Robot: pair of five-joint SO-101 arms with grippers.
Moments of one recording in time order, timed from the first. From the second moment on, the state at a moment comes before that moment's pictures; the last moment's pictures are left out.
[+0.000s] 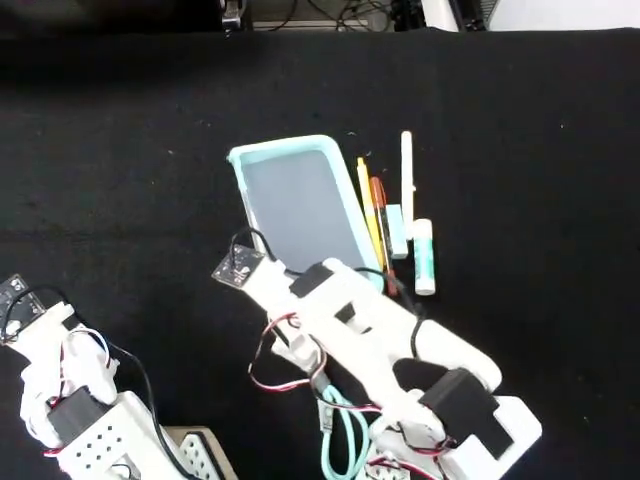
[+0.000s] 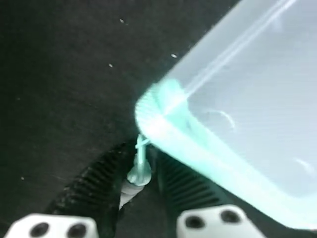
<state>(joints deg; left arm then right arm) -47.3 -104.1 96.5 65.5 -0.4 -39.0 -7.9 52.0 57.7 17.7</state>
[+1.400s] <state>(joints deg) -16.7 -104.1 95.1 45.5 -2.2 -40.5 -30.9 36.4 61.1 18.4</state>
